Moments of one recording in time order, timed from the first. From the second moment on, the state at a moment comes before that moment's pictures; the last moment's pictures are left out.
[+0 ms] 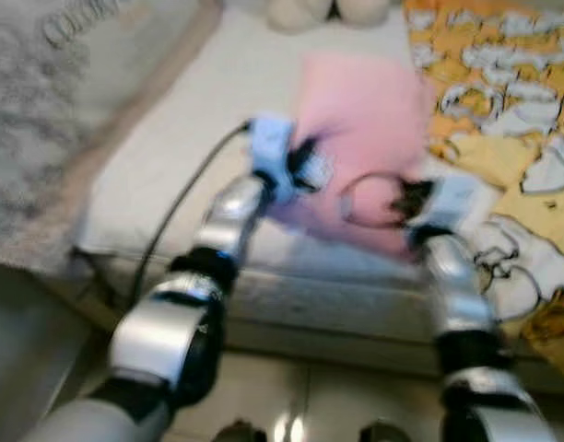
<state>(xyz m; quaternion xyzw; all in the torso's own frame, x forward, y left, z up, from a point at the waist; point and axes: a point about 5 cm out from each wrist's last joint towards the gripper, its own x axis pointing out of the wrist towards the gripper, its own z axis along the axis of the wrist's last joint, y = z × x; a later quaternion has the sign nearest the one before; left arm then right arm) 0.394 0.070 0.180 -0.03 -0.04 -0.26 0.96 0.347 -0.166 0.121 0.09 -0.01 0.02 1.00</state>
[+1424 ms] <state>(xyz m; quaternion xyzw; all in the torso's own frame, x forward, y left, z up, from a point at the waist) 0.396 0.091 0.160 0.00 0.00 -0.14 0.99 0.347 -0.147 0.118 0.07 0.01 0.07 1.00</state>
